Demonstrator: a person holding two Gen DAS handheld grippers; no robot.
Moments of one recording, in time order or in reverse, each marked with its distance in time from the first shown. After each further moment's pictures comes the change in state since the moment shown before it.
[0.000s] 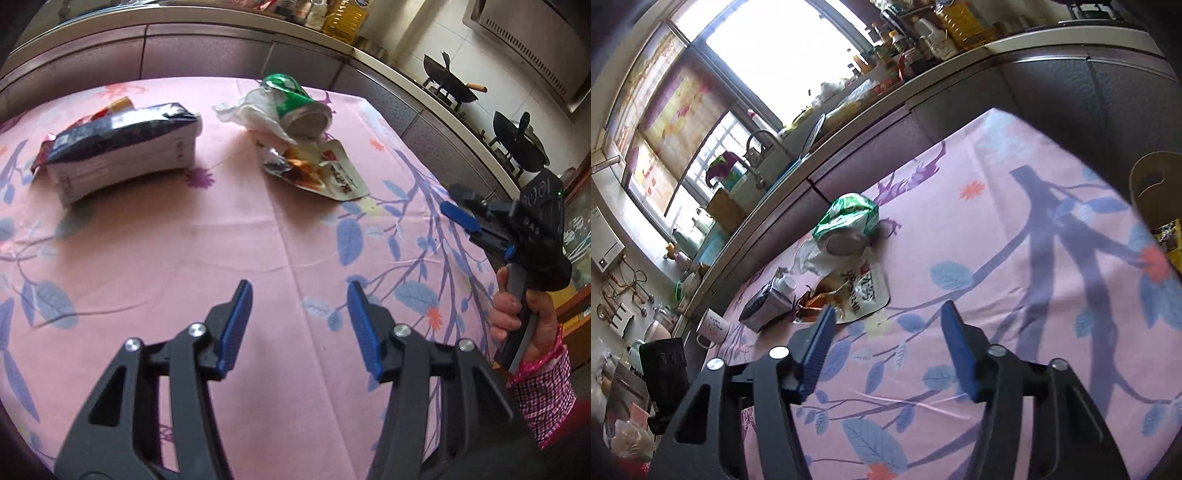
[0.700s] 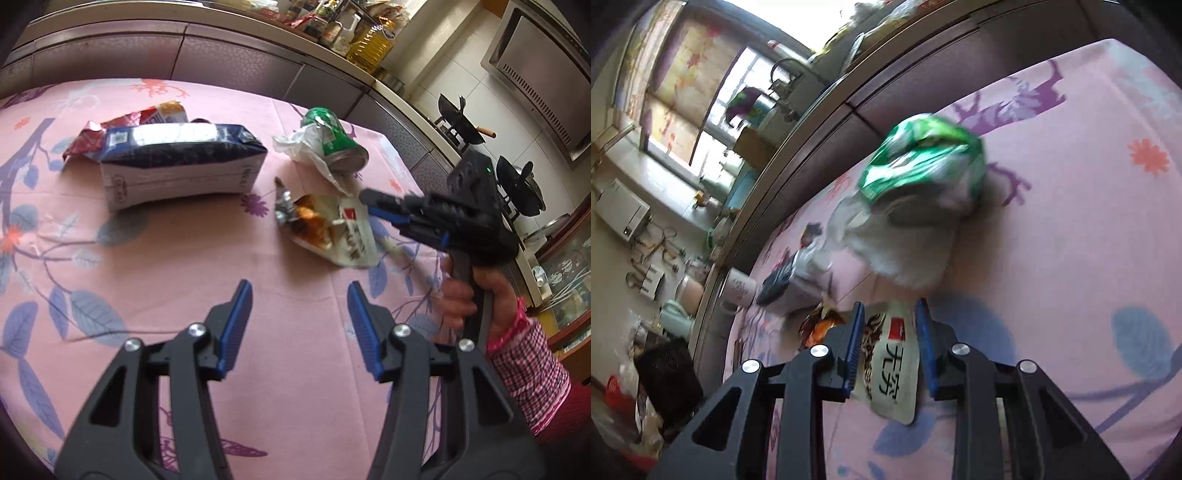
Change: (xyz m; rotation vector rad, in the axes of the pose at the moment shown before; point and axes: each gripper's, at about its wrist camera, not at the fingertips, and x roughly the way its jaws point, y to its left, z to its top) left arm -0.019 0.045 0.012 -0.124 -0.066 -0.043; right arm 0.121 0.058 0.023 -0.084 0.322 0.202
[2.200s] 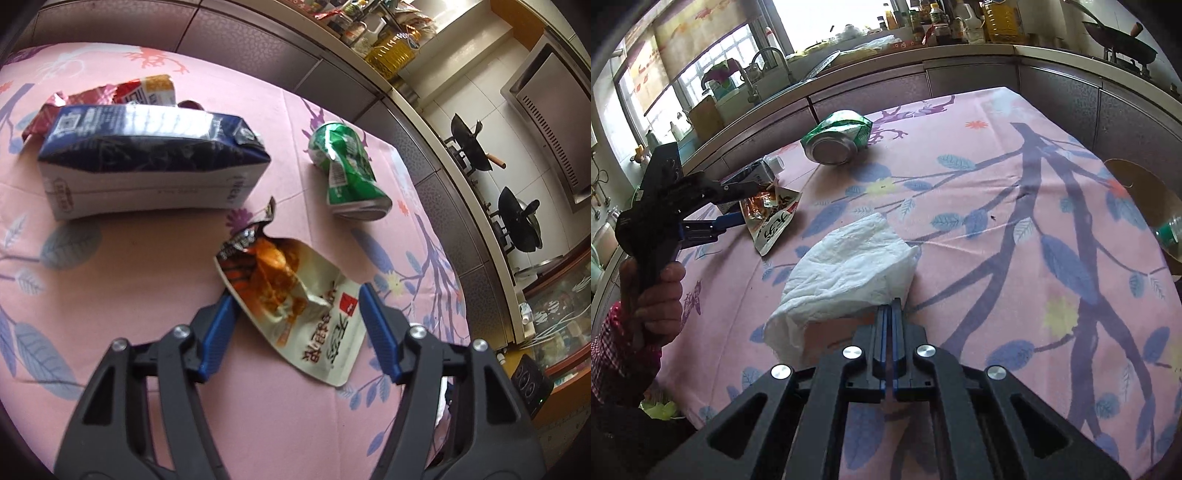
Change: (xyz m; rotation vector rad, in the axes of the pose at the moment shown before) left arm 0.049 0.008 0.026 -0.143 0.027 -0.060; right arm -0.102 0.024 -0.168 -0.109 -0.166 -0.475
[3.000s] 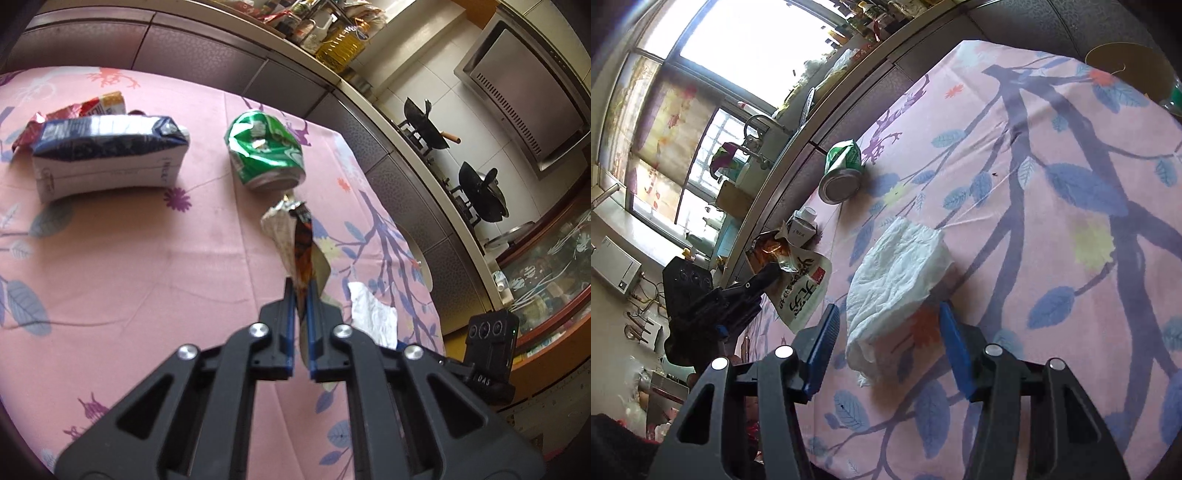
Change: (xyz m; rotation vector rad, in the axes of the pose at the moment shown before) left arm -0.032 -0.042 -0.039 0.113 0.013 -0.118; right arm -0.007 -0.030 0.000 0.402 0.000 0.335
